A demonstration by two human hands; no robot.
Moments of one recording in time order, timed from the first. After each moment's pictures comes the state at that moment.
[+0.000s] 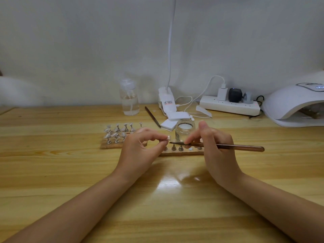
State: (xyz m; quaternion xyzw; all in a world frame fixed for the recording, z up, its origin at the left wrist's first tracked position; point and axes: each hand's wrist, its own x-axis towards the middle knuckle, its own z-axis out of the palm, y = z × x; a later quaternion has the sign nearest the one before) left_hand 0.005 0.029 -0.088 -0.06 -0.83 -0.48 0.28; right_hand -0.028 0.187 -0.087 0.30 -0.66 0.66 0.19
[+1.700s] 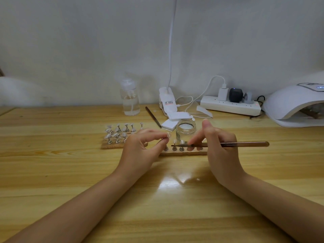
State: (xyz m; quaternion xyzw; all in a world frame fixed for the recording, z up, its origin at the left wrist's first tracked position) left_hand 0.005 0.031 -0.085 -0.07 -0.83 -0.49 0.28; right_hand -0.025 0.188 -0.084 0.27 -0.65 0.69 0.16
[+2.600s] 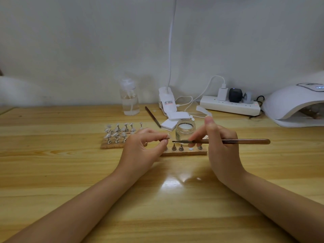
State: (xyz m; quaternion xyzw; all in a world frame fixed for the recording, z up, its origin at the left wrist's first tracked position) left_hand 0.007 0.032 -0.083 -0.06 -0.83 -0.48 0.26; right_hand -0.029 0.188 -0.082 0.26 -0.64 0.70 0.18
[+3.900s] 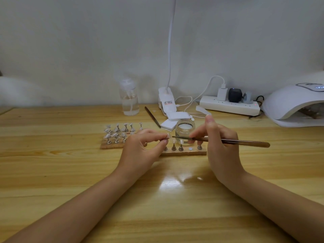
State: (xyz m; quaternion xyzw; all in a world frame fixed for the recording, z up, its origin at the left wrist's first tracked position) left_hand 0.006 0.031 -0.085 -0.07 -0.83 -0.48 0.26; right_hand -0.028 0.187 -0.082 0.24 -0.64 0.71 0.18
